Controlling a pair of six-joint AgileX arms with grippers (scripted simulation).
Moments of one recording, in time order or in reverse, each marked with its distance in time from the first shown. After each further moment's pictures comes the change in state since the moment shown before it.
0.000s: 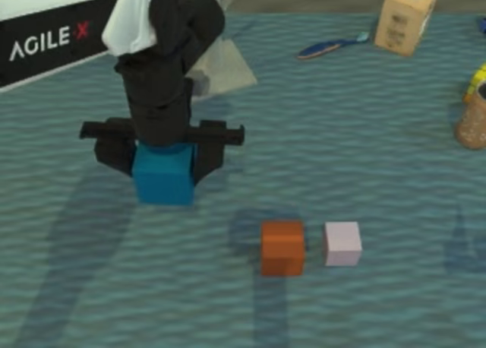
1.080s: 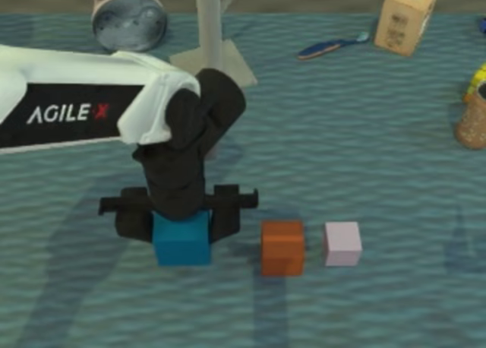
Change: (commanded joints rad) left arm -0.100 -0.069 -0.354 0.308 -0.003 -0.189; right arm 0.000 0.000 0.000 0.000 0.000 0.000
